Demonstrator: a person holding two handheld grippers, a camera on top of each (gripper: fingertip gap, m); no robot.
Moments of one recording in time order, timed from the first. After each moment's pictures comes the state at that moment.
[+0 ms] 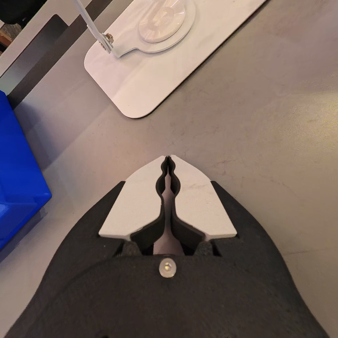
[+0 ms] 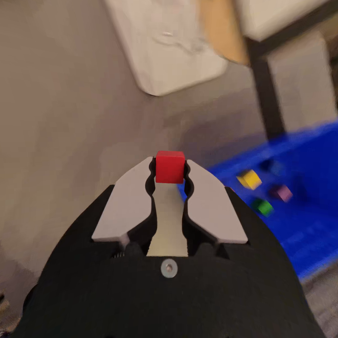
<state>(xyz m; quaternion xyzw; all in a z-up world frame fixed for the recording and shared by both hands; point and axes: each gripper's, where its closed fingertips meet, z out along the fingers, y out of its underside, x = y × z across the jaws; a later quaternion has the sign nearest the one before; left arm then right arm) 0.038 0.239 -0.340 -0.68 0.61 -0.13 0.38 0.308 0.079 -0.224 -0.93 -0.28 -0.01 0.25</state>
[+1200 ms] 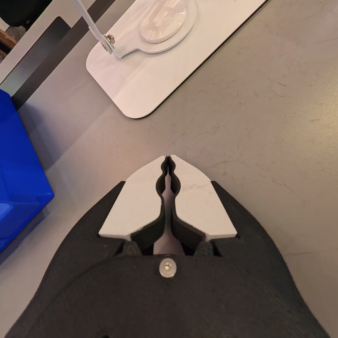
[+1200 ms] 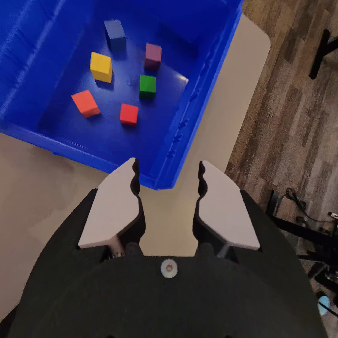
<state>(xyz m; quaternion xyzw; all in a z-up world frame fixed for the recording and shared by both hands) 0.037 0.239 -0.340 -0.68 0.61 -0.12 0.39 0.539 -0.025 -0.226 -0.95 0.08 -0.16 0.26</state>
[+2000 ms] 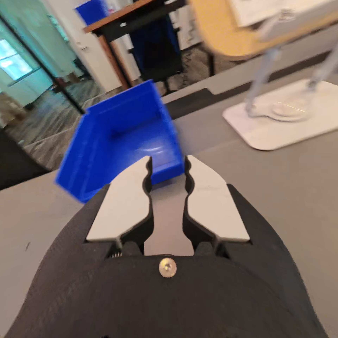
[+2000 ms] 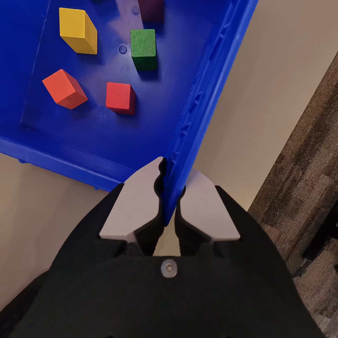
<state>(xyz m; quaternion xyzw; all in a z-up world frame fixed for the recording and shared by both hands) -0.086 0.333 -0.217 -0.69 0.40 -0.12 0.59 0.562 -0.024 -0.302 -0.97 0.10 -0.03 0.22</state>
